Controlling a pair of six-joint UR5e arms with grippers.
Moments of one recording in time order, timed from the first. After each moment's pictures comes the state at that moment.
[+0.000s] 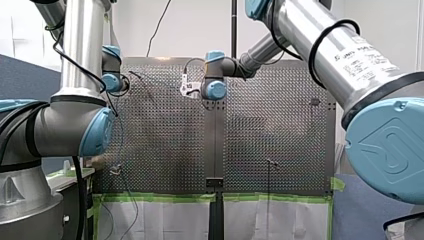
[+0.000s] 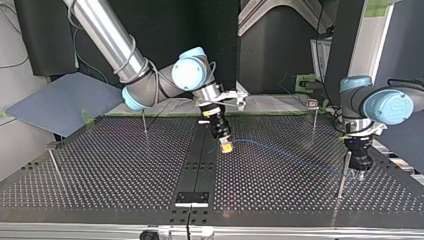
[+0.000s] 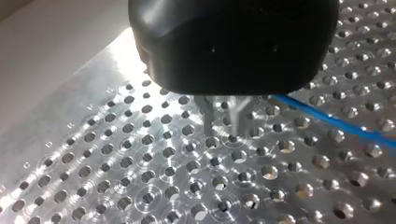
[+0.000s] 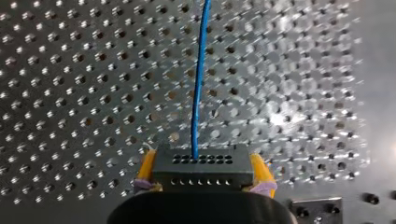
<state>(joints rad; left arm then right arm) 0.26 -1.75 -1.74 -2.66 -1.49 -2.24 2.40 -0.87 1.07 -0.29 1.61 1.62</state>
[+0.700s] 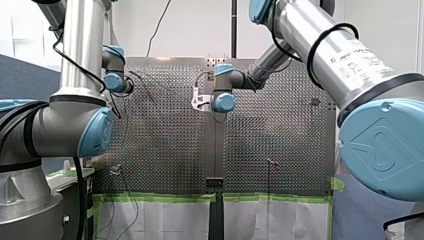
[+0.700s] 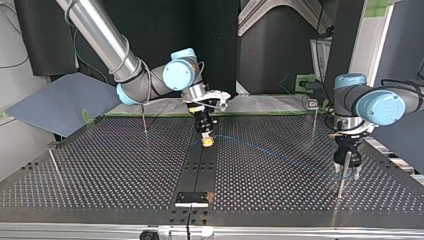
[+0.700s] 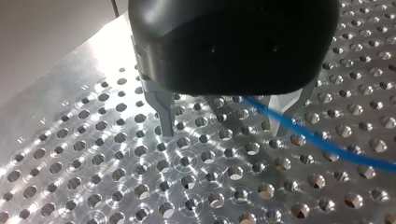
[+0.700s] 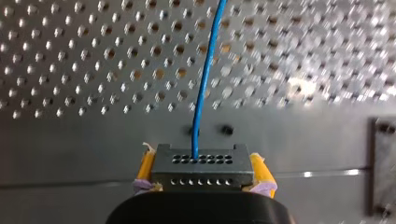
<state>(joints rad) 0.22 -1.75 -1.74 -2.71 -1.49 -2.22 2.34 -0.86 1.20 -0.37 1.66 1.64</state>
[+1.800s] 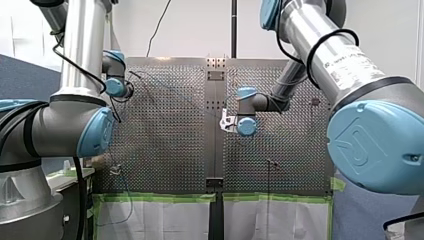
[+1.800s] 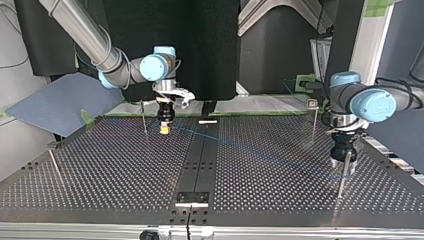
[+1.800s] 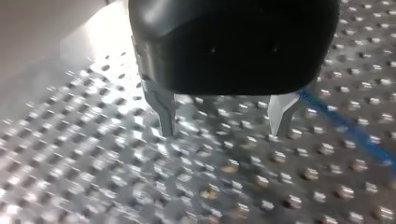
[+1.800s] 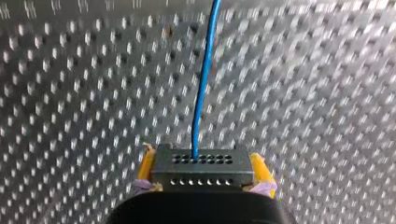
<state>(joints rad) 0.22 -1.78 -1.77 -2.67 -1.51 -2.22 2.19 -0.86 1.47 -0.64 1.84 1.64</state>
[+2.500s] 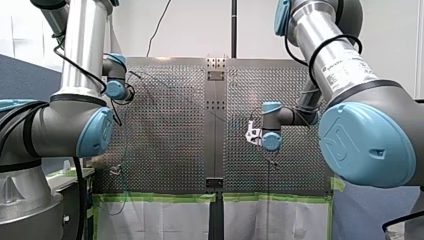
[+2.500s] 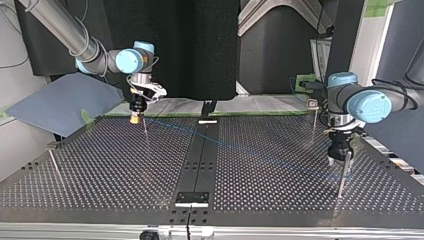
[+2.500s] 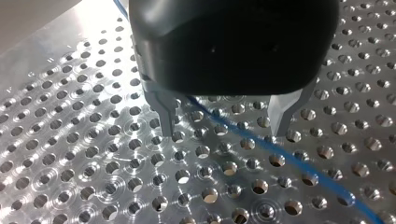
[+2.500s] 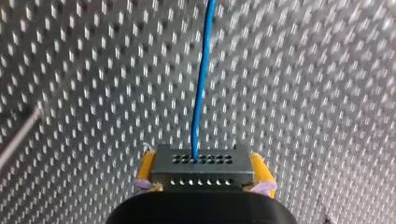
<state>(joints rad) 0.21 -1.80 -1.77 -2.67 -1.51 -2.22 2.02 -0.86 1.65 -0.82 1.84 1.65</state>
